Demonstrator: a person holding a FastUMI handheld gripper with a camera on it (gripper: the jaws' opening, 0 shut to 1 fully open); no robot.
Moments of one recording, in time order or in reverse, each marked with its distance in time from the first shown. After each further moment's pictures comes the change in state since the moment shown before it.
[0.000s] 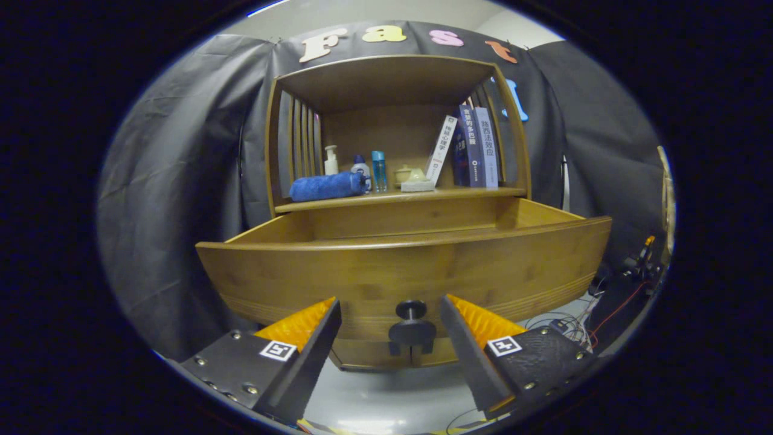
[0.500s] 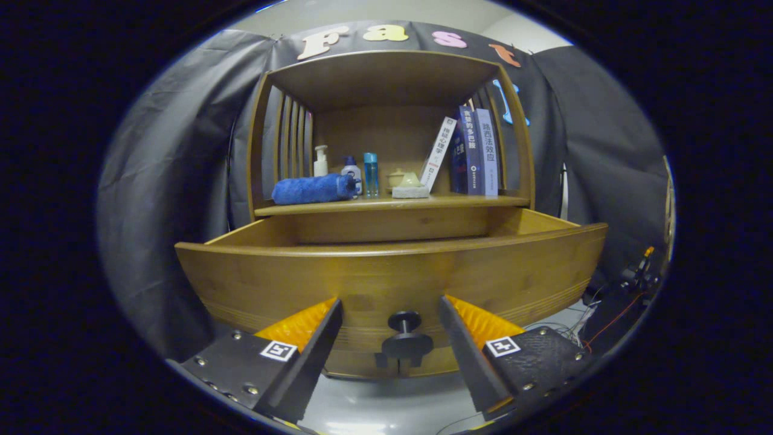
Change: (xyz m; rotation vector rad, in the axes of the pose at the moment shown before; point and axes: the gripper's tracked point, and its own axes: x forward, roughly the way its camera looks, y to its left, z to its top) arm 0.043 -0.013 0.011 -0.047 -0.015 -0.028
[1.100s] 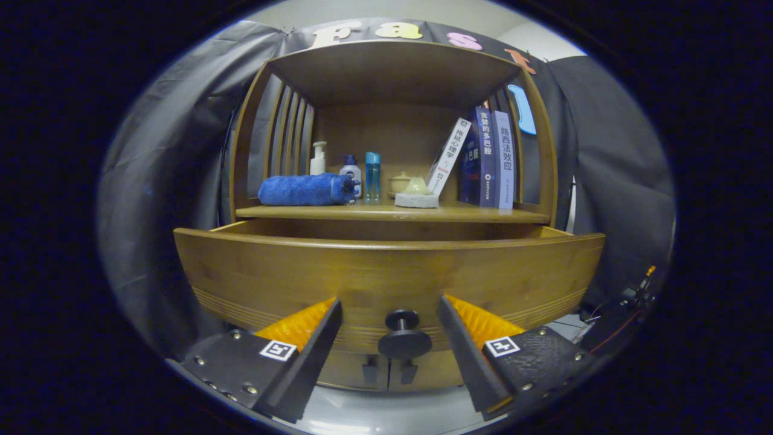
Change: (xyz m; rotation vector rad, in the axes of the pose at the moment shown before) arm 0.053 0.003 0.015 -0.055 -0.019 -0.003
